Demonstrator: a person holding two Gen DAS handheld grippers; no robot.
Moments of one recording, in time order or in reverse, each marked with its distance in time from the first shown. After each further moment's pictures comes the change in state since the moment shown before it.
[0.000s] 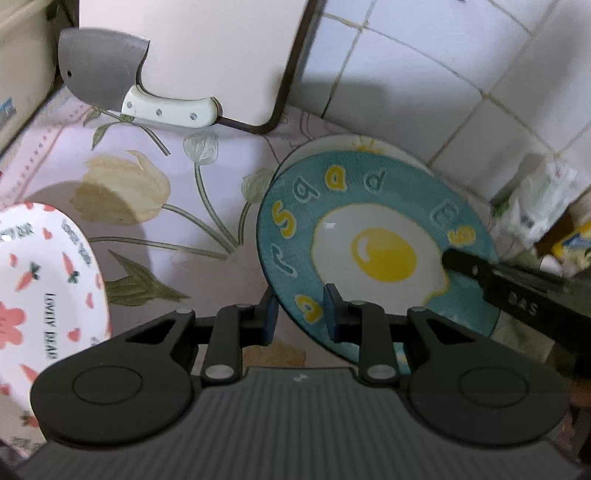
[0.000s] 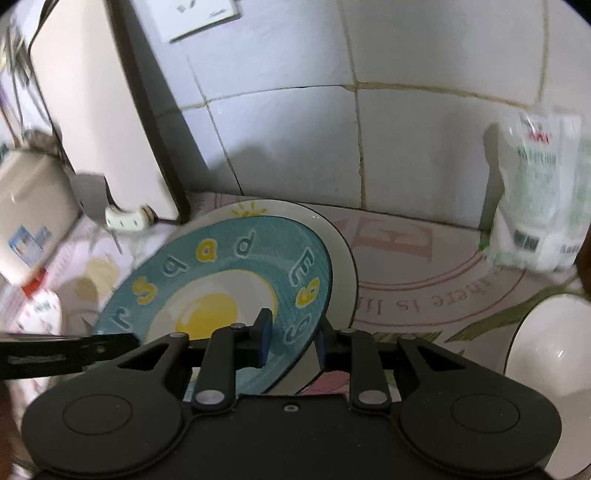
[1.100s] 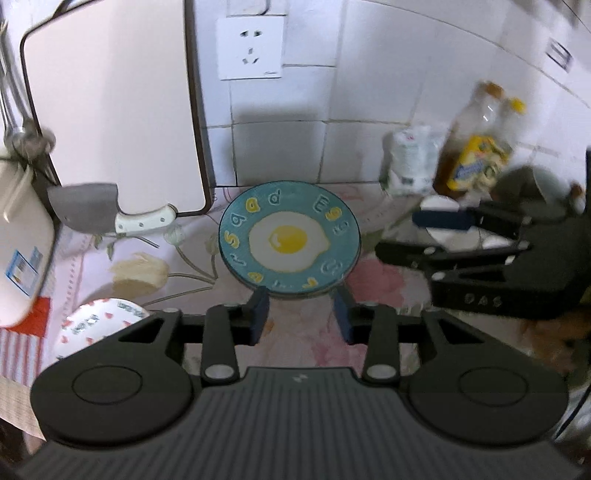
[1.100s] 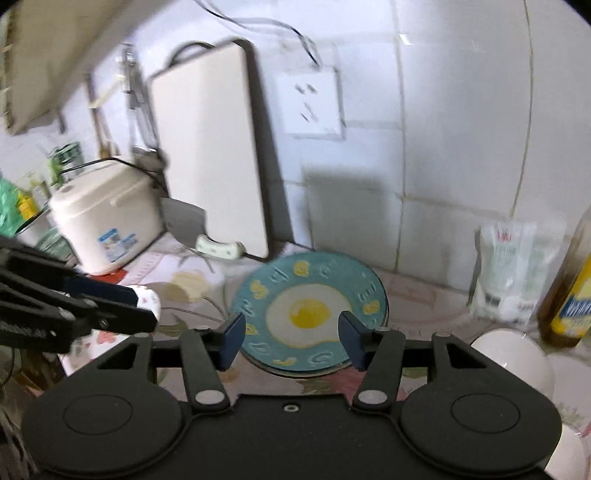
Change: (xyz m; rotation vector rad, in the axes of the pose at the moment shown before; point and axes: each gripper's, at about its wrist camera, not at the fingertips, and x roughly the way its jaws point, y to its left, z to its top) left arm -0.169 -0.049 -0.037 0.430 -0.127 -0.077; right arm -0.159 0.054 -0.033 -0.134 -0.214 0.095
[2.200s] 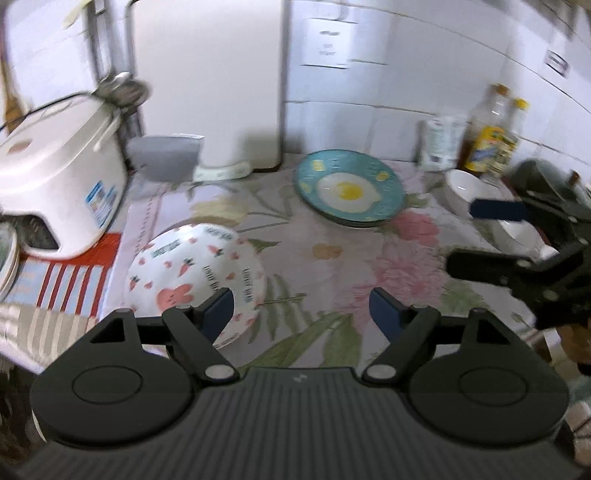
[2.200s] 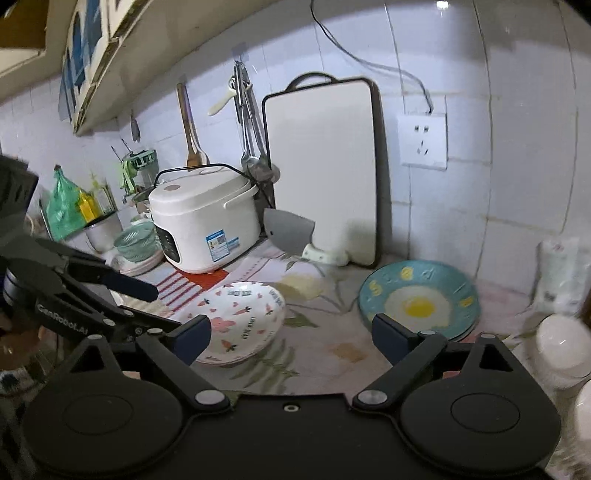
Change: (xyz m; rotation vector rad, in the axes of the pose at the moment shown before) left arm -0.085 0.088 -0.106 -0.096 -0.044 0.054; right arm -0.048 0.117 -0.041 -0.010 -0.087 0.158
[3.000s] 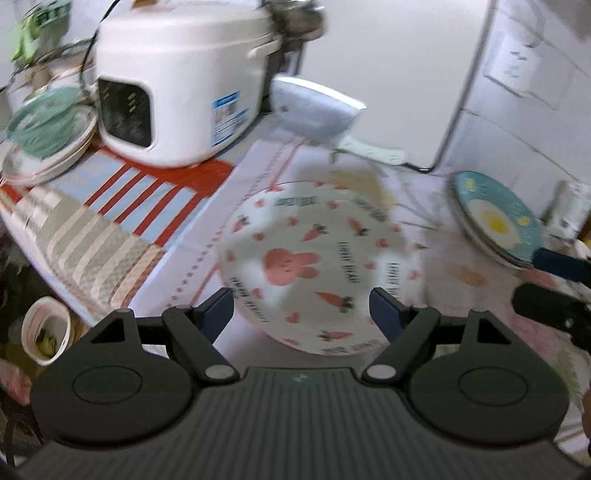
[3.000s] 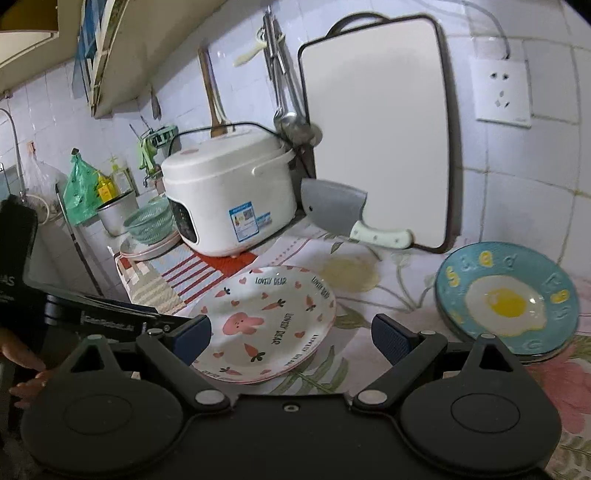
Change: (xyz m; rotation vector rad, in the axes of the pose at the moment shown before) left arm 0.078 0.113 -0.060 -0.363 -0.060 0.225; right arm 0.125 0.025 -0.022 -0.037 0.043 0.092
